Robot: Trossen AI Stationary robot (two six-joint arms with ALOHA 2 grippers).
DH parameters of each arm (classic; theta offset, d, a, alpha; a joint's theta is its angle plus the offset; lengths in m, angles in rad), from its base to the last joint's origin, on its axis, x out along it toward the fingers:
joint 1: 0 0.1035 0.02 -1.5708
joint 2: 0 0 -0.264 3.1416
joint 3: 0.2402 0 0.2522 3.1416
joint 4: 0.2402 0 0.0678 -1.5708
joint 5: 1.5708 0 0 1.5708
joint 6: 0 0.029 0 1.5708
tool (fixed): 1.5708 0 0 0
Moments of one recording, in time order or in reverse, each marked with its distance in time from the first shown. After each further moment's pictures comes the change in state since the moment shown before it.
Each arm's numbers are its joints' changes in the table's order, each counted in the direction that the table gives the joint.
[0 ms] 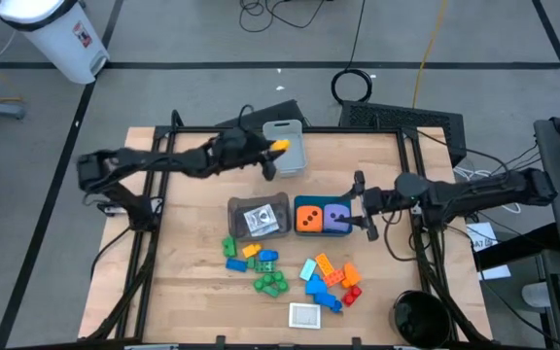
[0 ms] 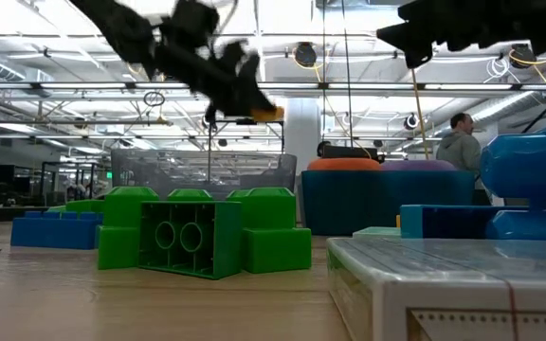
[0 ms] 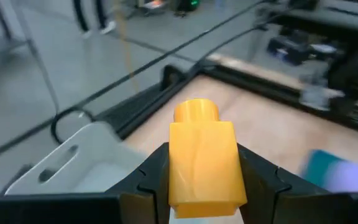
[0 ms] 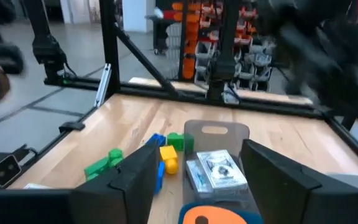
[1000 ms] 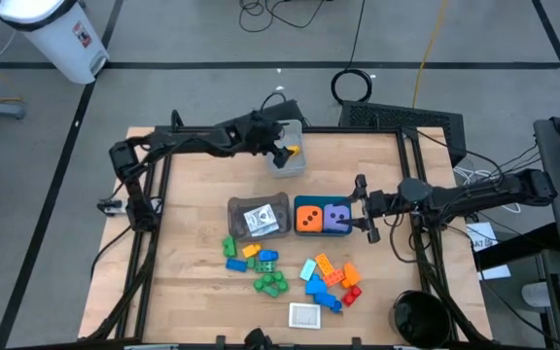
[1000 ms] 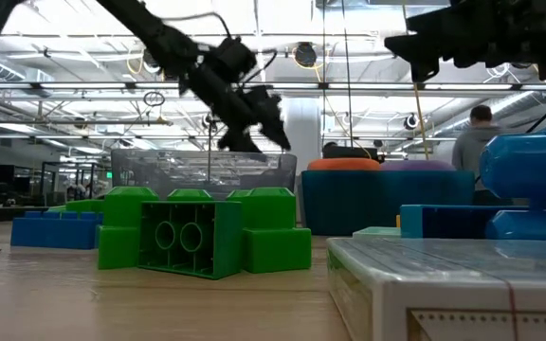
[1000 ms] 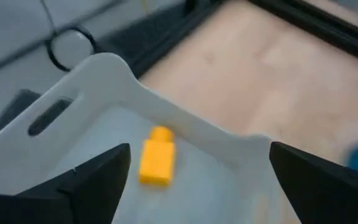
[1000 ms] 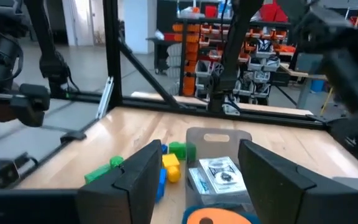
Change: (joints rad) left arm 0.114 0.236 0.315 0.417 0.144 -0.034; right arm 0.000 -0.004 -0.144 -0.235 -0.006 0.028
